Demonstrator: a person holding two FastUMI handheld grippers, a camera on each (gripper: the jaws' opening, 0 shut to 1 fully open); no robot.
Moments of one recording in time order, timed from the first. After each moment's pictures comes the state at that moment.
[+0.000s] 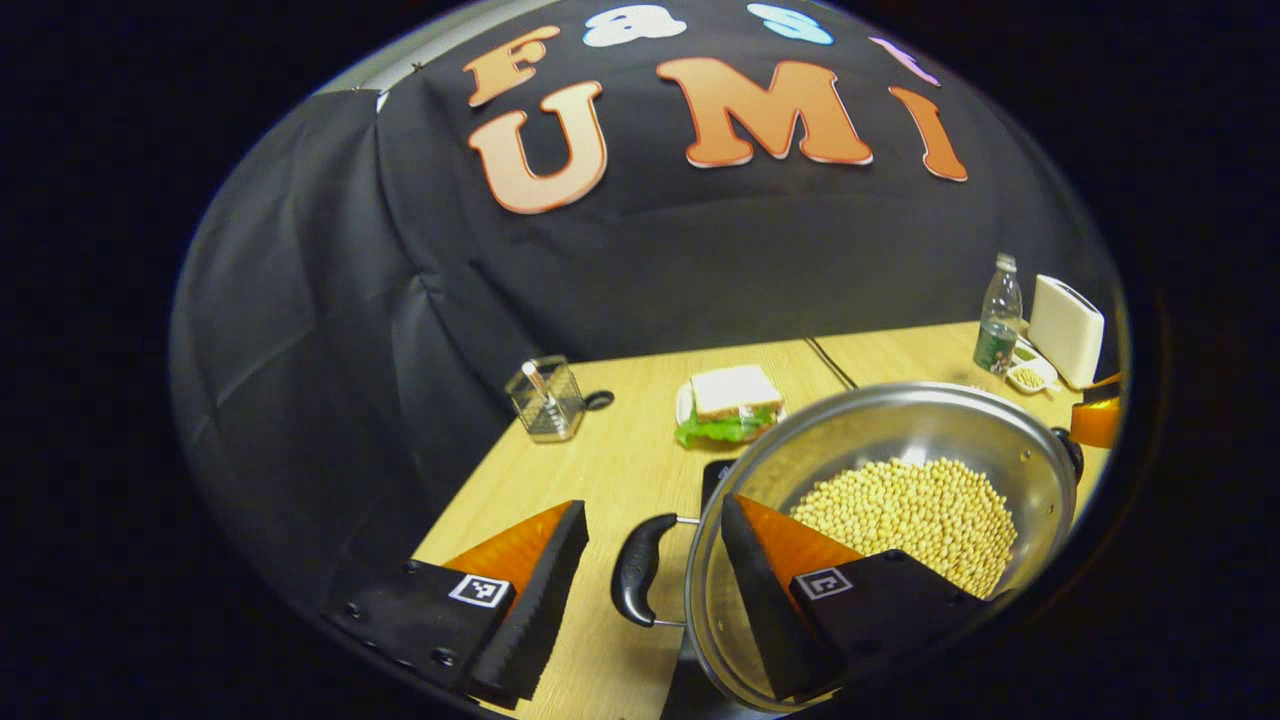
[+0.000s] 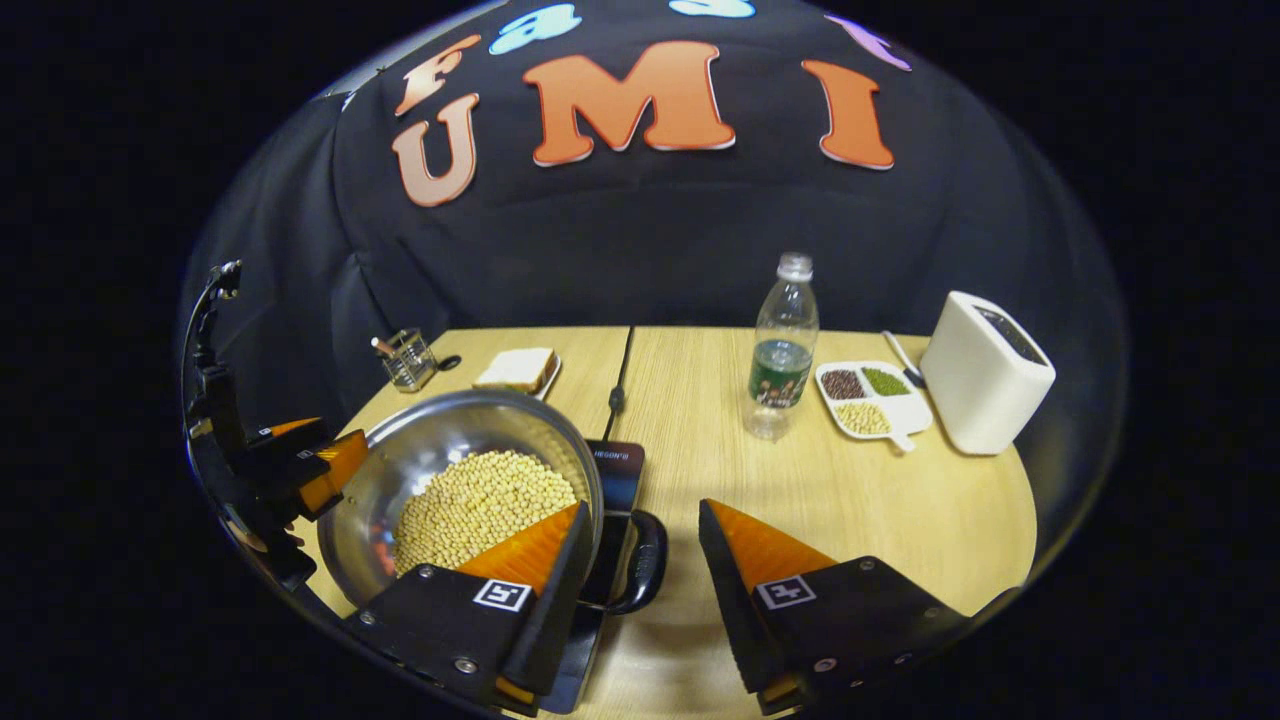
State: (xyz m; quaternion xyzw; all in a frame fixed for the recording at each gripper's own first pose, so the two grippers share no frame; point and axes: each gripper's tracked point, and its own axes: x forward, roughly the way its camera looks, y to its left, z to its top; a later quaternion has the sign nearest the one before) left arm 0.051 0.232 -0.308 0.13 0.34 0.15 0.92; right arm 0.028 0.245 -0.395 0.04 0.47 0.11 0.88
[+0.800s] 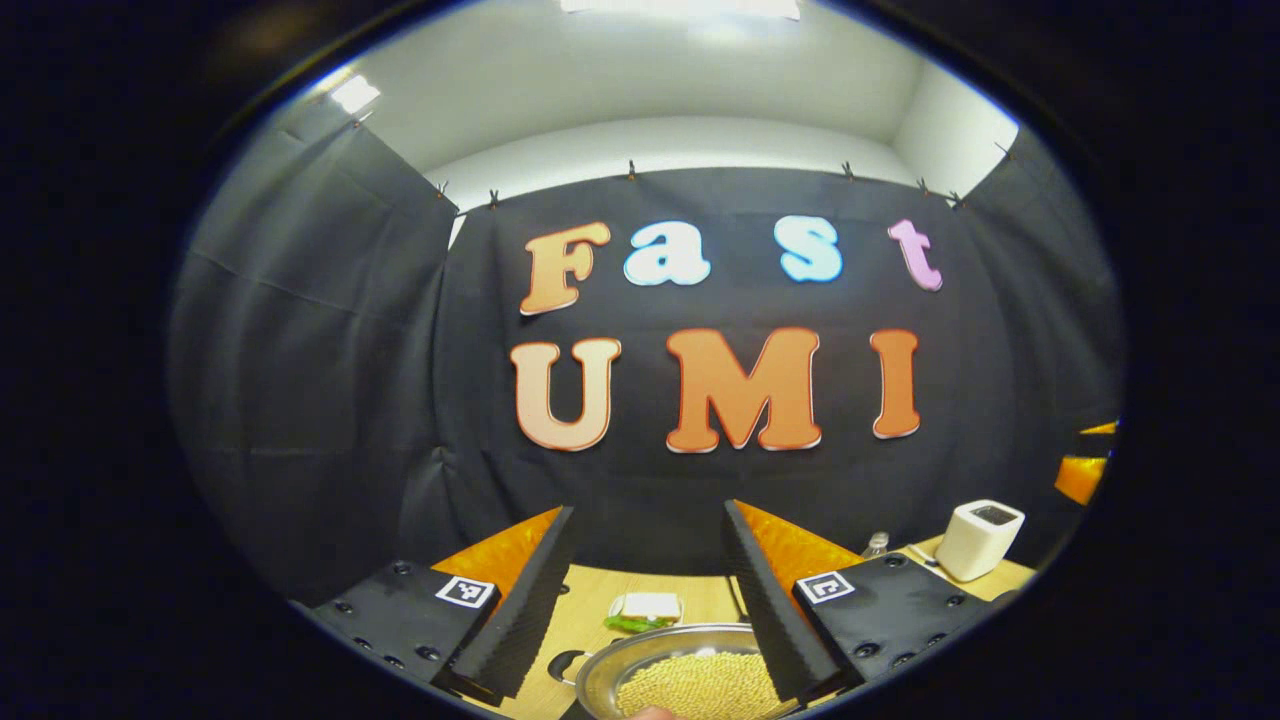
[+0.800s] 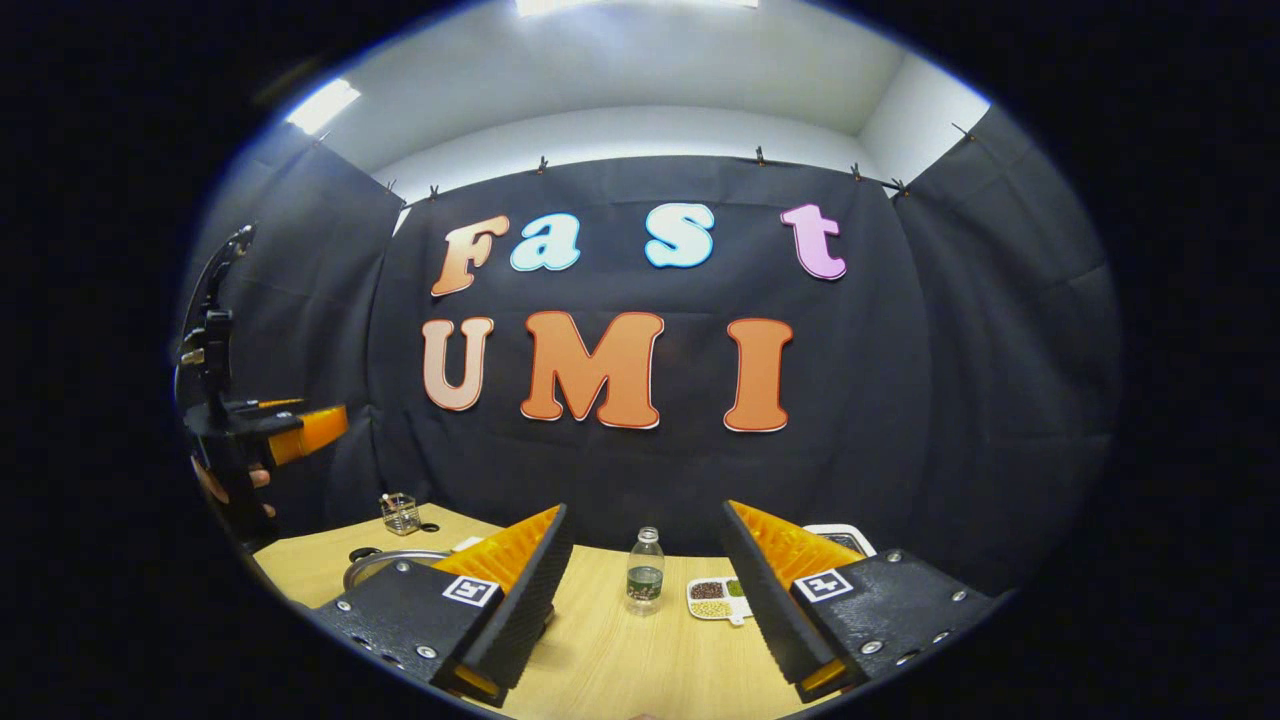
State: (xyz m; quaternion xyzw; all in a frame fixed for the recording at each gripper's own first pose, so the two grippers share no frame) left arm 0.057 0.110 -0.041 0.05 0.03 0.13 0.99; right arm 0.032 0.105 -0.169 0.00 0.15 0.08 0.98
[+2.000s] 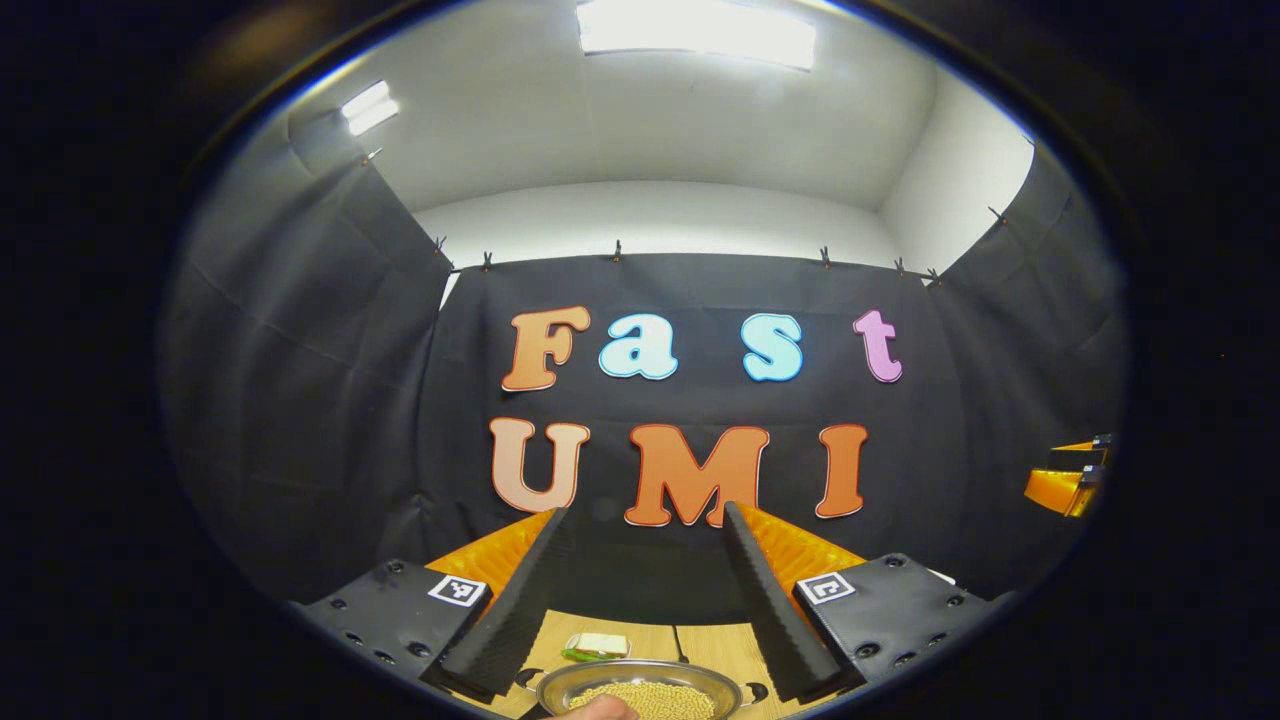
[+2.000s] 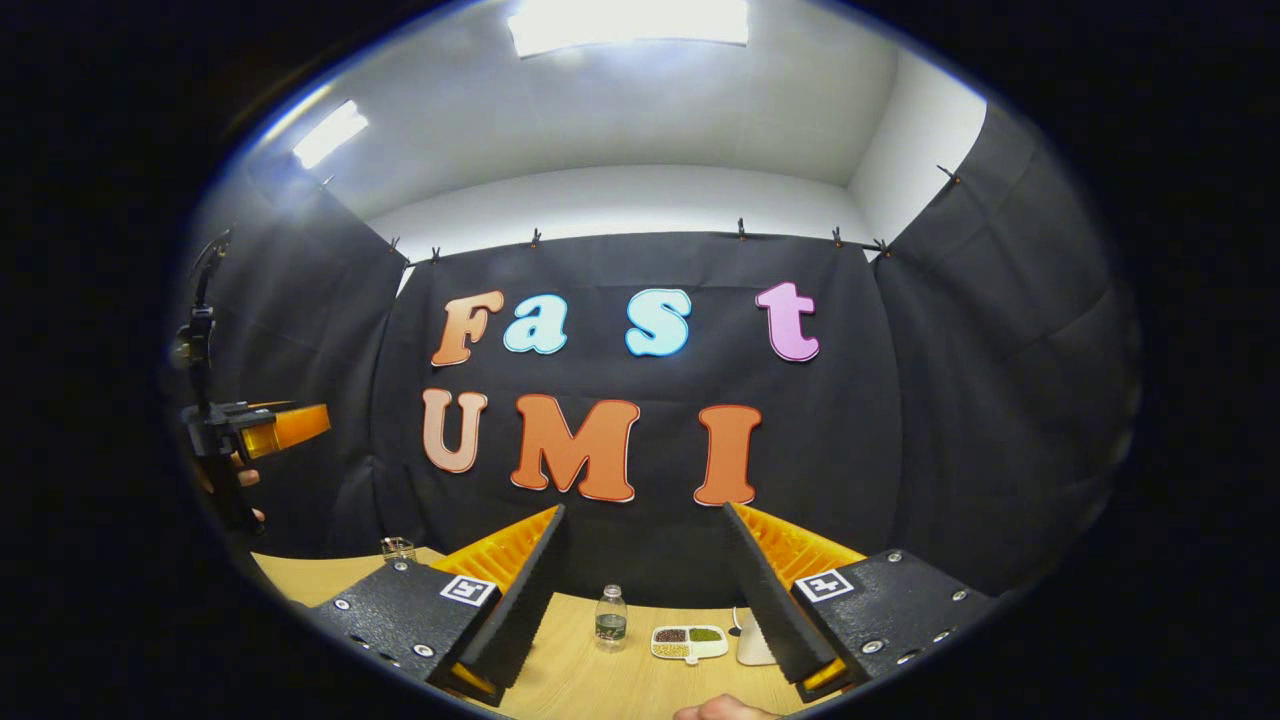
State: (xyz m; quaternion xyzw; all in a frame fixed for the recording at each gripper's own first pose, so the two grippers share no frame) left arm -0.005 0.046 0.059 0.04 -0.05 0.09 0.99; right arm 0.031 0.038 -0.061 0.02 0.06 0.07 1.00
